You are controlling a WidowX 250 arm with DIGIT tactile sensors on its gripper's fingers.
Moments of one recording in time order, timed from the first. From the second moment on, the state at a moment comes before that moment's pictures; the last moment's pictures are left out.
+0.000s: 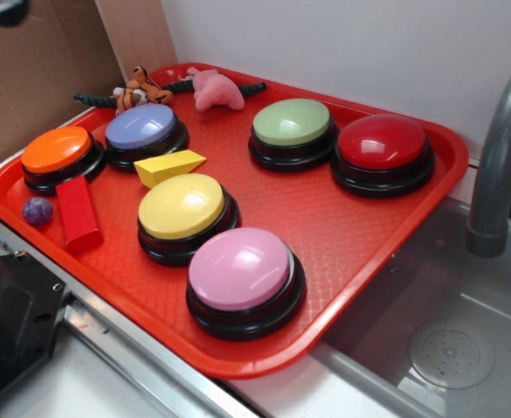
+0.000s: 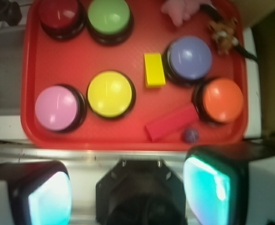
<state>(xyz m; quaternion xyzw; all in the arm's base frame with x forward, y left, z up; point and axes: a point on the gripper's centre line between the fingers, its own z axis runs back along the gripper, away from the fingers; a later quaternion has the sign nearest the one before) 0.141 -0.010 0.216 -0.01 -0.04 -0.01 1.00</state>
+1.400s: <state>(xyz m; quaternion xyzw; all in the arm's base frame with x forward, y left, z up) 0.324 0.070 0.063 0.15 -0.09 -0.05 0.98</state>
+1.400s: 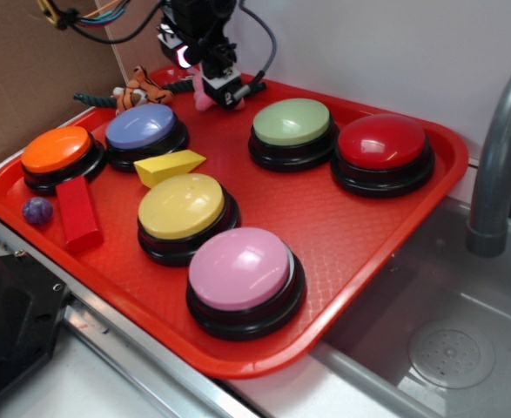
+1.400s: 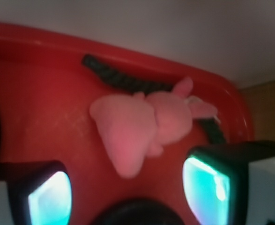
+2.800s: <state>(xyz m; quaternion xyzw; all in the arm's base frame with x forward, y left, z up) 0.310 0.103 0.037 0.15 -0.04 0.03 0.99</state>
